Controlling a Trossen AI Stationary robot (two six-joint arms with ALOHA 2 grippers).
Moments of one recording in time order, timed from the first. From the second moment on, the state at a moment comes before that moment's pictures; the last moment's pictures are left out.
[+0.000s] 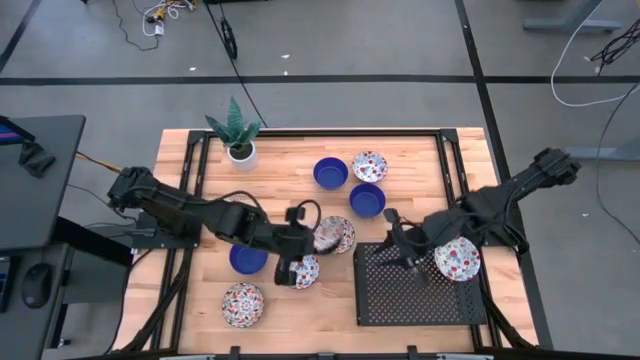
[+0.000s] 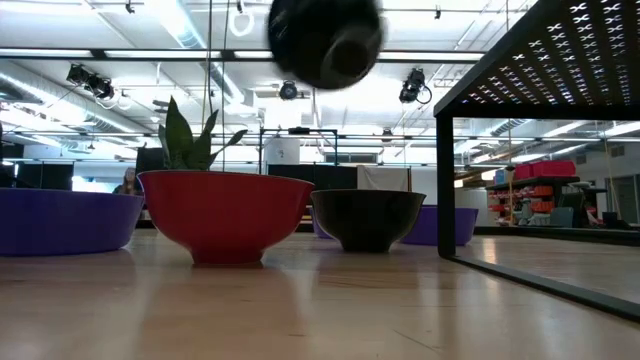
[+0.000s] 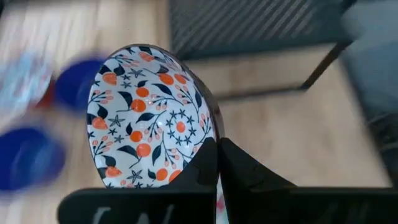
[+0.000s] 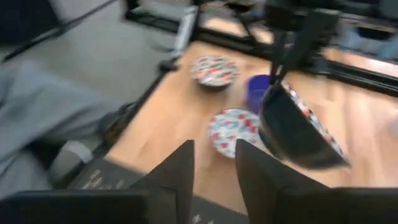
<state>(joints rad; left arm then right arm) -0.35 1.59 1.47 -0.64 -0.23 -0.11 0.49 1.16 1.08 -0.43 0.10 -0.02</state>
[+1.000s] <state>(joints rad) -0.38 1.59 1.47 -0.50 -0.22 0.01 0.20 1.50 1.46 -0.74 -0.38 -0.46</state>
